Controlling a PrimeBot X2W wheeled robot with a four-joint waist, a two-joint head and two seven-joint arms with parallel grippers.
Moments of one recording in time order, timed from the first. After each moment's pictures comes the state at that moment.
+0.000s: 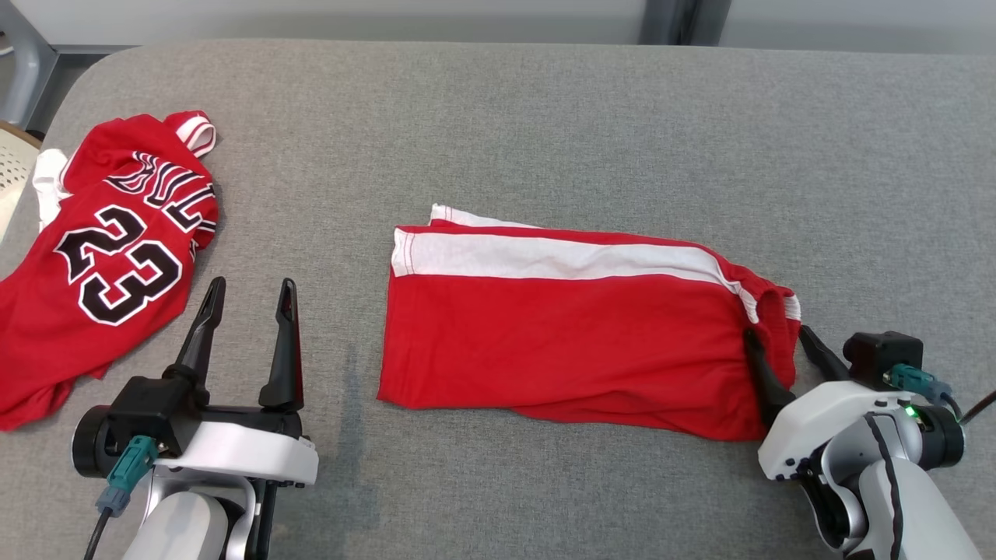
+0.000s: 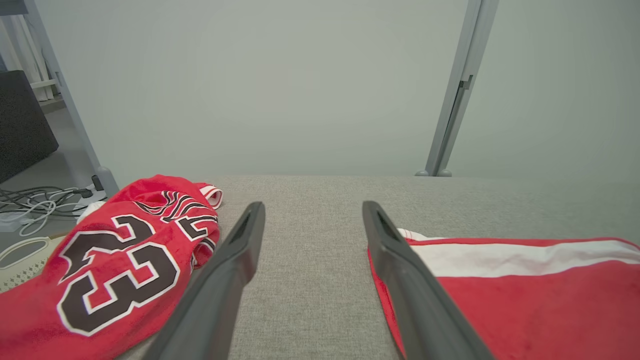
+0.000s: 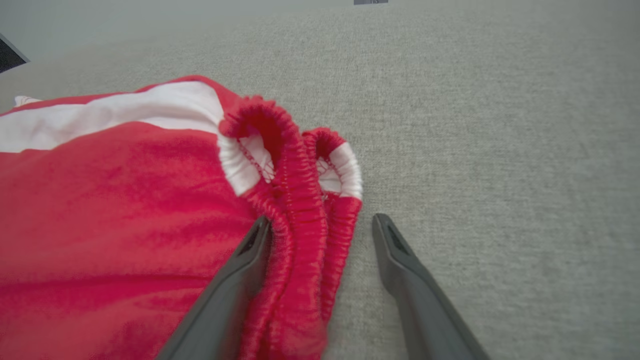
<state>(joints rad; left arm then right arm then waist) -0.17 0.27 -0.29 0.08 -0.42 0.20 -0.26 -0.30 -0.05 0.03 0.49 0.19 0.13 0.02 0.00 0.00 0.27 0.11</state>
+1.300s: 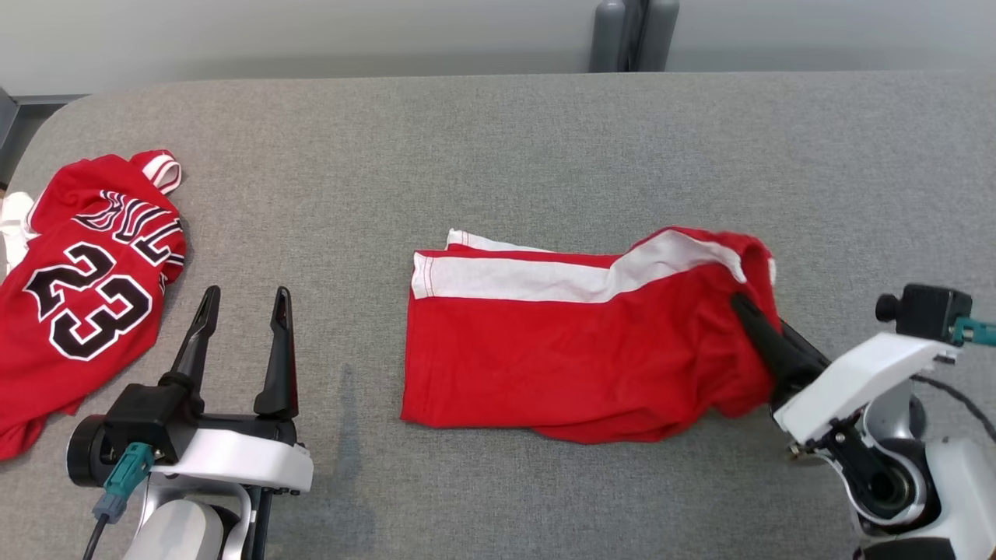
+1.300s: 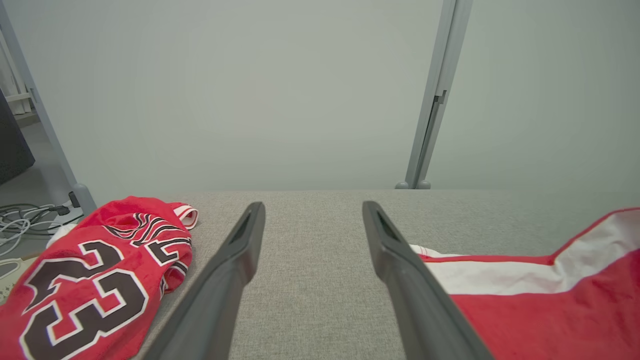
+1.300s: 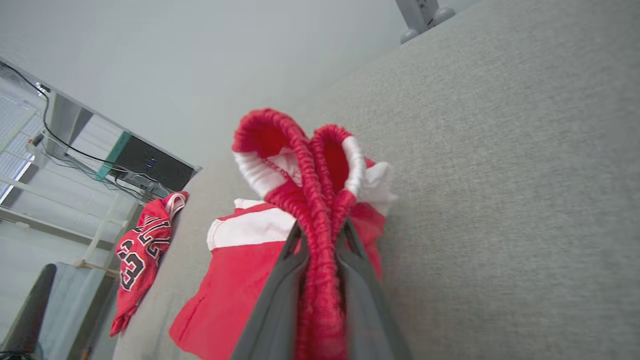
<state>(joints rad) -0.15 0.27 -0.27 0.08 -0.41 0.19 -0.25 -0.25 -0.06 0.03 0.14 0.75 0.13 0.39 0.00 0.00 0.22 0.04</state>
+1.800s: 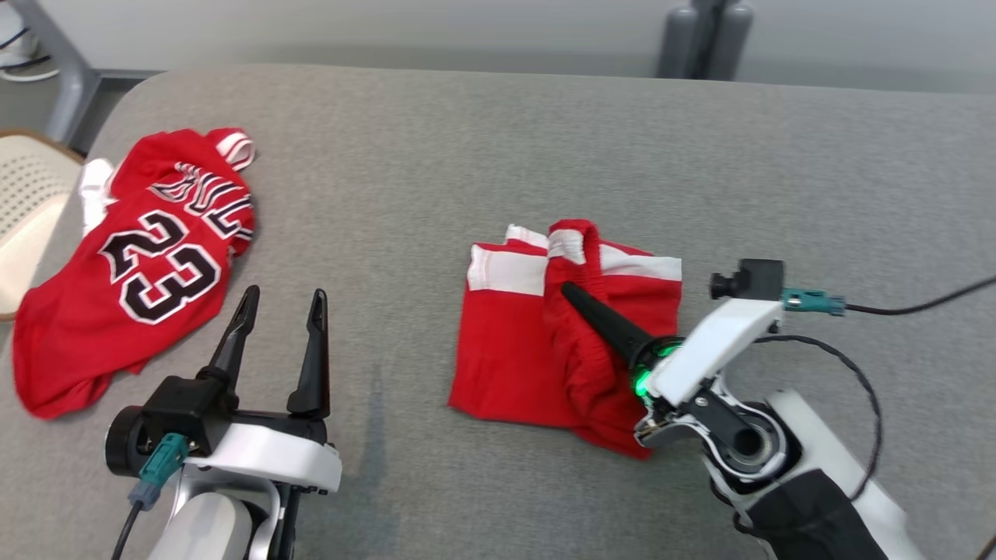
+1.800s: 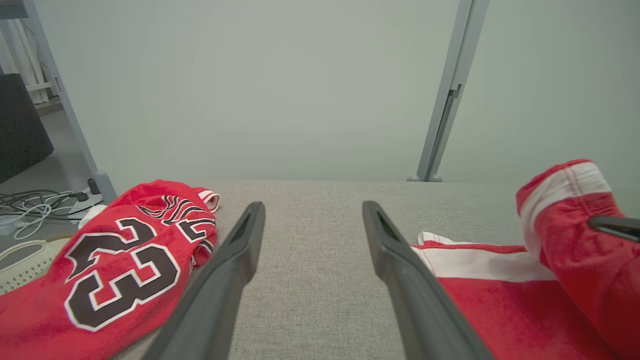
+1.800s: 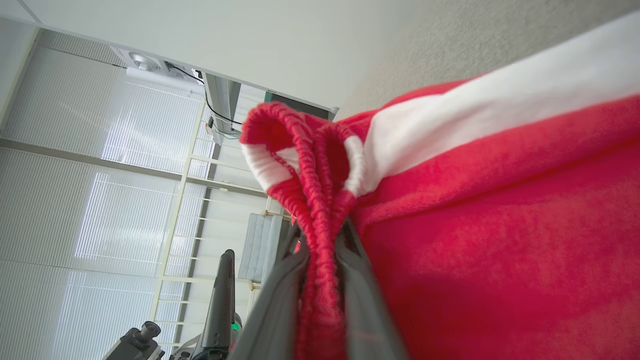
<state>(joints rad) -0.18 0.25 -0.31 0.11 -0.42 0.17 -0.25 -0.46 -0.05 0.41 0.35 1.36 0.13 0.30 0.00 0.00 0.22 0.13</state>
